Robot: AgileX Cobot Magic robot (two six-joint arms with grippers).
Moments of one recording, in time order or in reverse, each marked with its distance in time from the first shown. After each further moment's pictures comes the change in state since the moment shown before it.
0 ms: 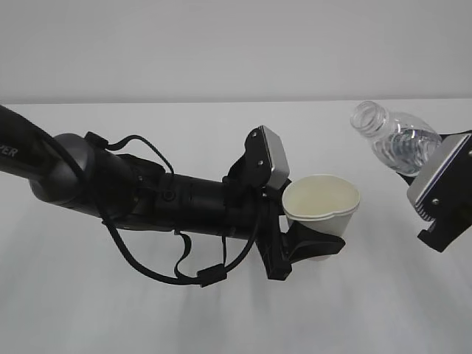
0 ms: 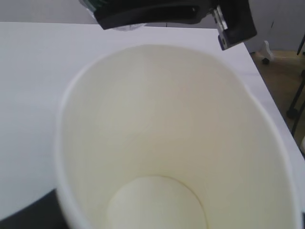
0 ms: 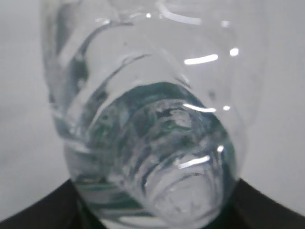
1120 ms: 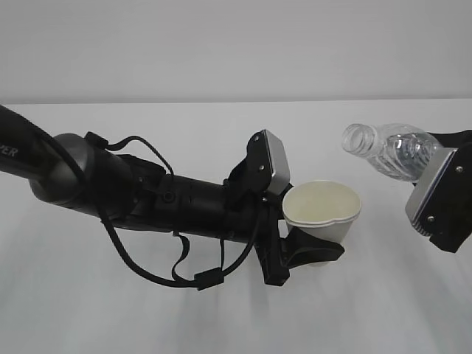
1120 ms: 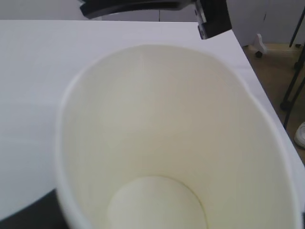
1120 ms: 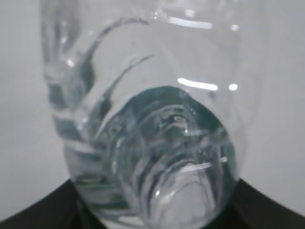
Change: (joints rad) left arm 0.000 0.000 0.000 0.040 0.000 -0.008; right arm 0.000 0.000 0.000 0.045 0.000 -0.238
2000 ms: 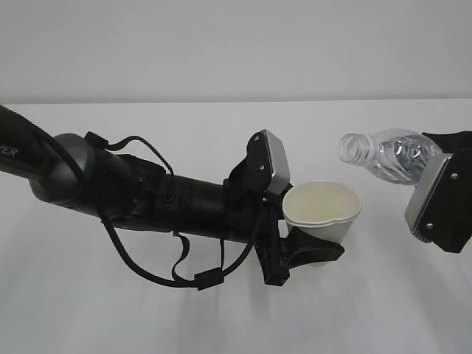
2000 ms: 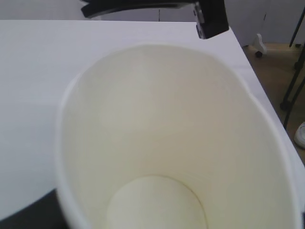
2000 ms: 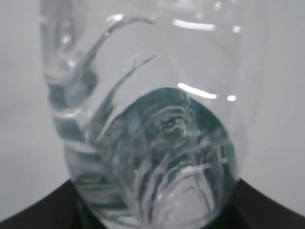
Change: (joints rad) left arm 0.000 0.000 0.000 0.000 0.000 0.000; right arm 0.000 0.000 0.000 0.001 0.000 -0.079
